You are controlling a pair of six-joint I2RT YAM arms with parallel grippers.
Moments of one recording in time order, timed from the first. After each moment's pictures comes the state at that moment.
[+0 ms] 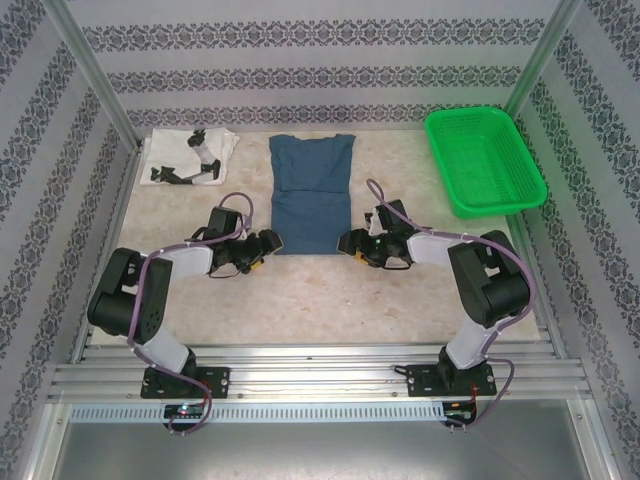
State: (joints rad) left arm -0.22 1.63 0.72 -0.02 0.52 -0.83; right arm 0.36 1.74 0.83 -0.05 -0.55 0.72
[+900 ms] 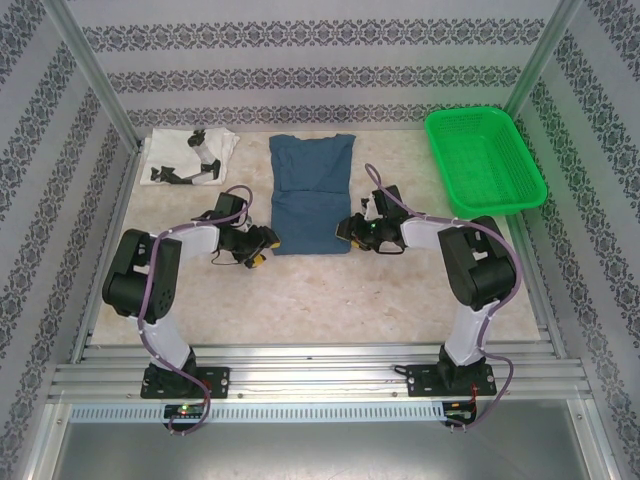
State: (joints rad) left arm -0.21 1.79 0.94 -0.28 0.52 -0.91; right arm 0.34 1.87 0.99 -0.05 -0.58 0.75
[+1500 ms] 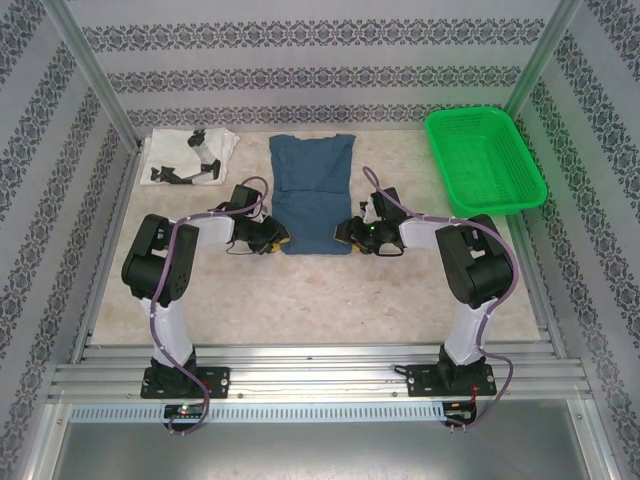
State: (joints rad) left arm -0.27 1.93 1.07 -0.17 0.55 -0.91; right arm 0.34 1.89 0.99 -0.07 -0.59 0.74
